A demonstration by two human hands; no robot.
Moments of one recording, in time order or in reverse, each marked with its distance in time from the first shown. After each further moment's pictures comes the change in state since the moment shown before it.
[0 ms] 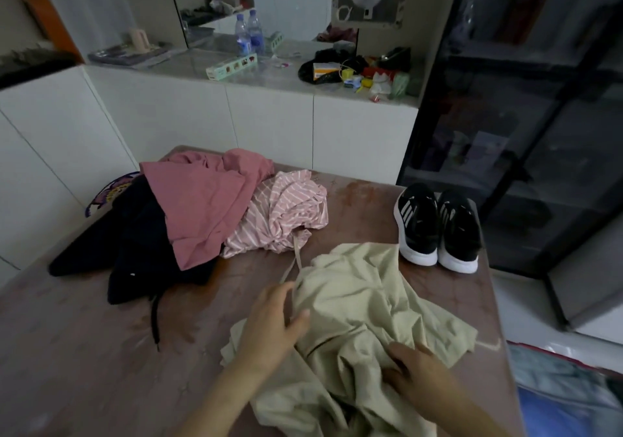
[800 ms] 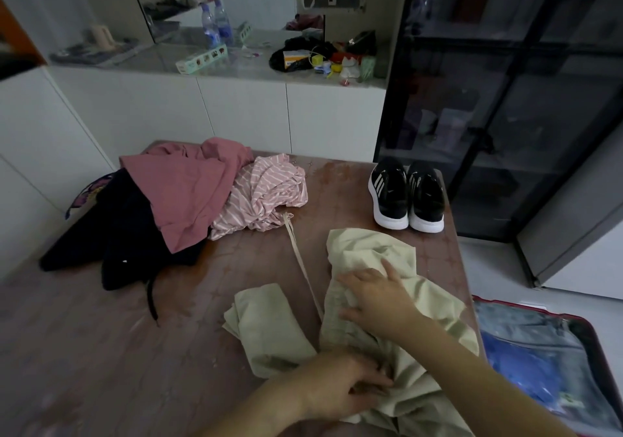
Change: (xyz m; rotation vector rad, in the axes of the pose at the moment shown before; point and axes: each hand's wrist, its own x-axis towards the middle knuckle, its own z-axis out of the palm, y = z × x) left_hand -0.088 0.070 0.045 0.002 -0.794 0.609; right_hand 0.002 -0.063 -0.029 -0.404 0.080 -0.062
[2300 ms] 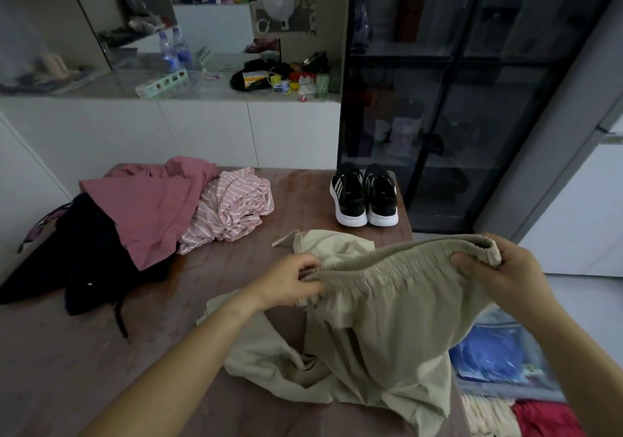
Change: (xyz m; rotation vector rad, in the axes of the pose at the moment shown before) left_hand 0.038 -0.013 -0.084 -0.165 0.275 -0.177; right_hand -0.155 0.094 -0.095 0.833 0.693 0.302
